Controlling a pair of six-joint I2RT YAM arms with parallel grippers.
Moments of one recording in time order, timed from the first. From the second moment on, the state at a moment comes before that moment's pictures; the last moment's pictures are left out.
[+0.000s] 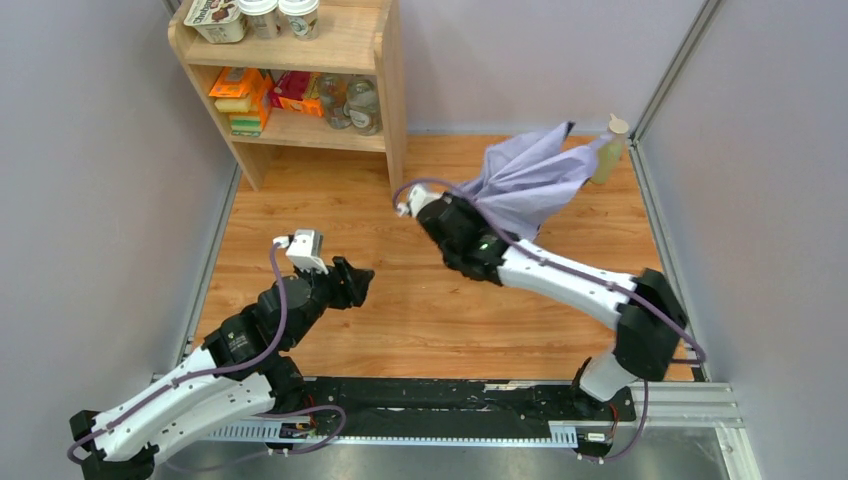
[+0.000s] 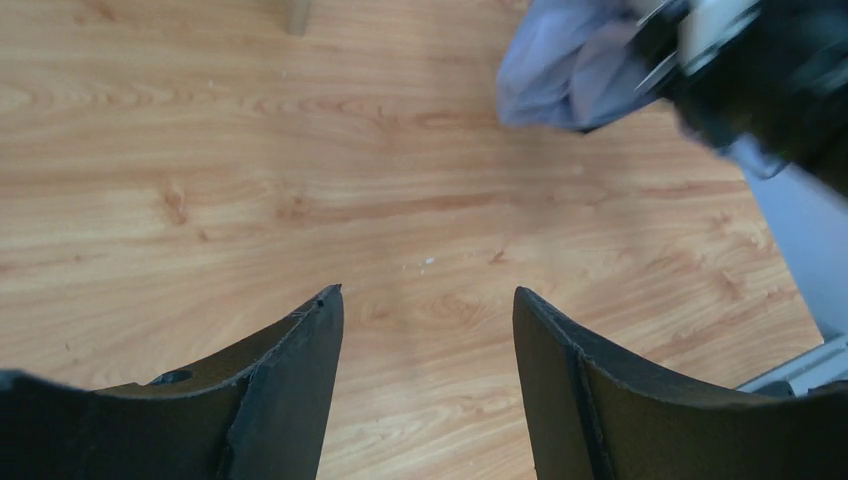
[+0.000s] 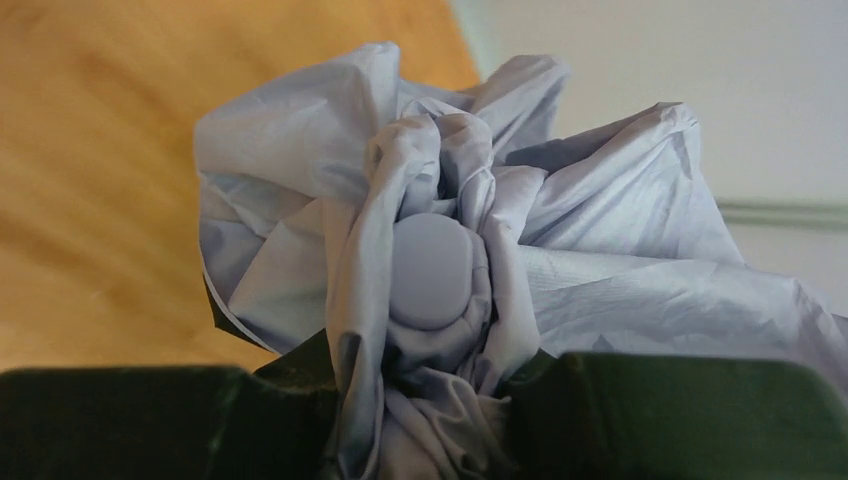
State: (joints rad) left arm -0.94 0.52 0.65 -0.43 -0.49 -0.57; right arm 0.93 1.51 1.29 -0.36 0.89 -0.55
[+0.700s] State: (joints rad) left arm -0.94 0.37 0.35 -0.46 -0.40 -1.04; right arm 1.03 1.91 1.25 -0.63 0.00 -0.35
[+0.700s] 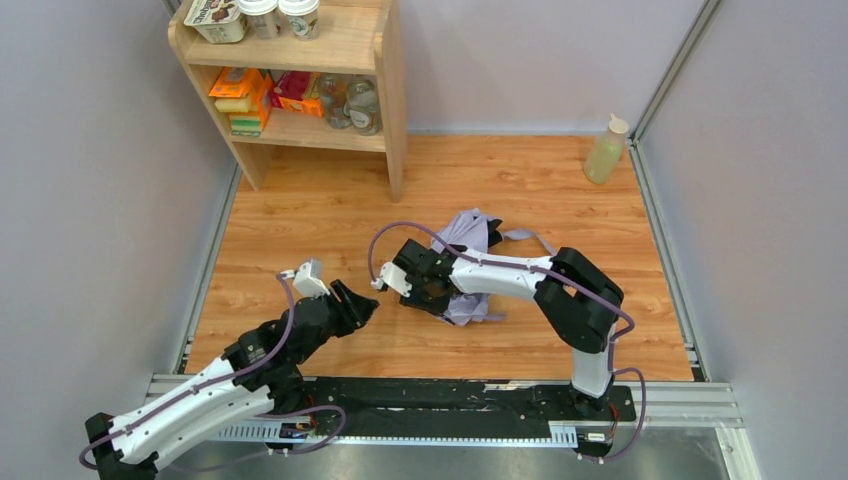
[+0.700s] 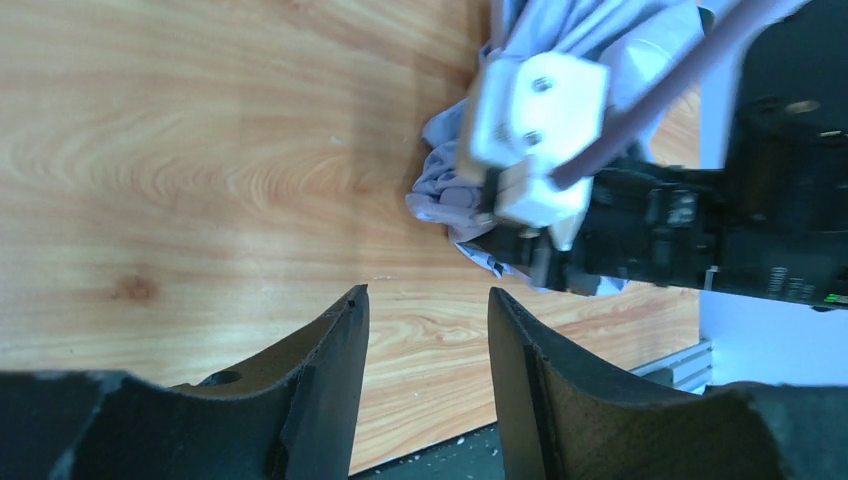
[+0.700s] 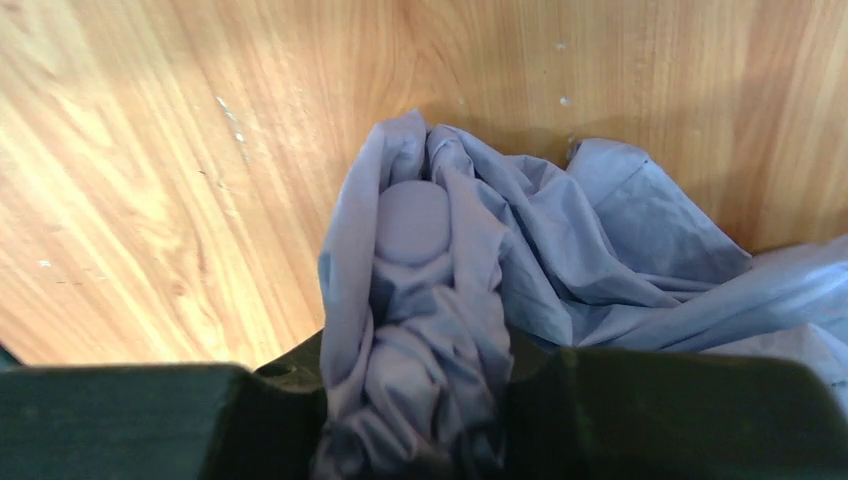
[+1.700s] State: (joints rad) left arm -0.94 0.55 0.12 -0.06 -0.44 -1.74; right arm 0.93 1.92 1.15 -0.30 -0.56 -0.20
